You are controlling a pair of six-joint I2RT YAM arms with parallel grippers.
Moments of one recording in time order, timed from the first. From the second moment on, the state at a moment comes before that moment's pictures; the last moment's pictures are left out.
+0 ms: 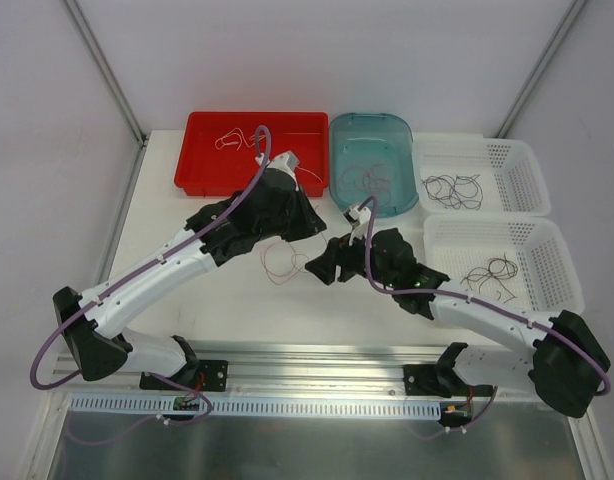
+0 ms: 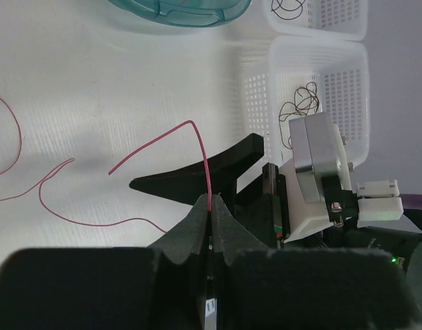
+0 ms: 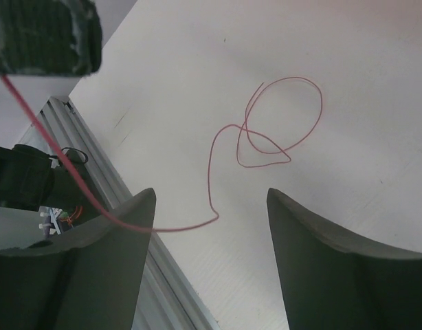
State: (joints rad) left arm -0.88 1.33 1.38 -0.63 -0.12 -0.91; right arm 0.85 1.12 0.62 0.21 -0.16 0.48
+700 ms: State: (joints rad) left arm -0.81 1.28 1.34 -0.62 -0.16 -0.79; right arm 0.86 1.11 0.82 -0.08 -0.05 0.41
